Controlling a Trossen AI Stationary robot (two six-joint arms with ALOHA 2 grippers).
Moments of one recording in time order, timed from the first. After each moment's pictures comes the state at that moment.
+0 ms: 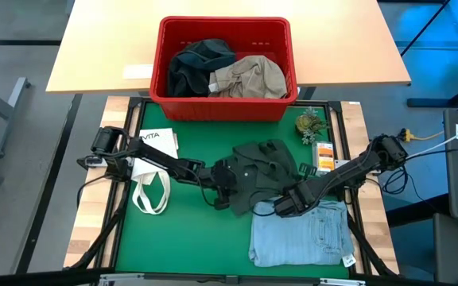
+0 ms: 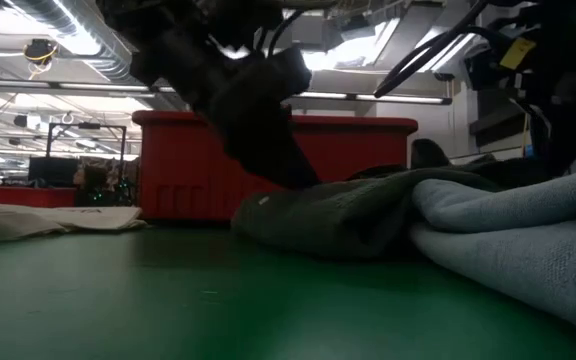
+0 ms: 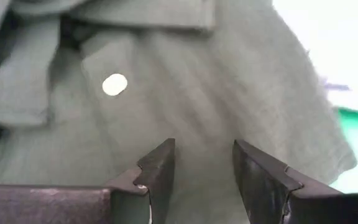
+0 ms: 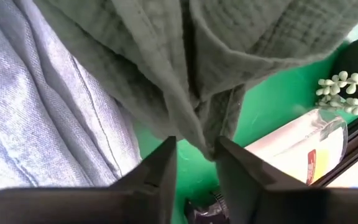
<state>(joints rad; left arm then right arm) -0.13 1.83 0.98 0.12 -0.14 -0.17 0.16 1.61 1.10 -1.31 0.29 0.80</state>
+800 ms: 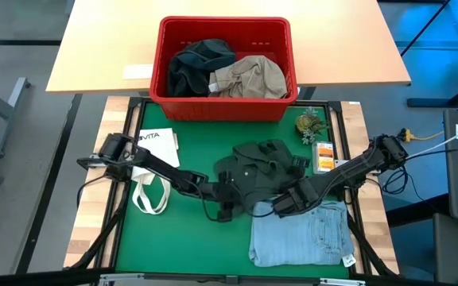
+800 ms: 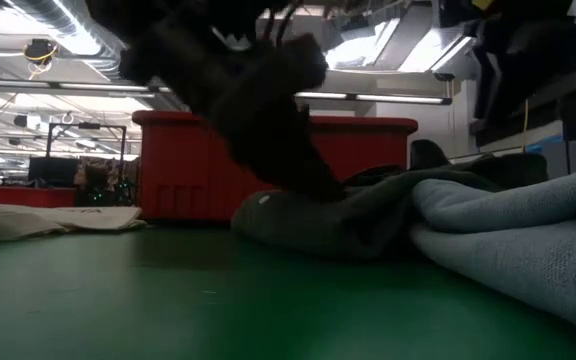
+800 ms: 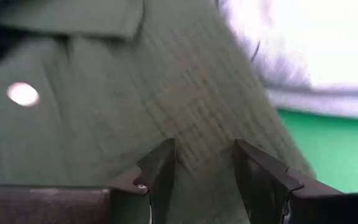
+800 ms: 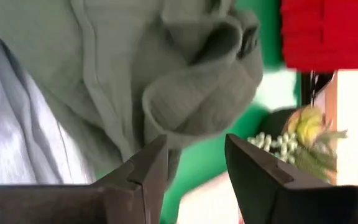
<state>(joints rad) -0.24 1.94 1.03 0.19 -0.22 -0.21 0.16 1.61 1.26 -1.38 0.55 0.65</state>
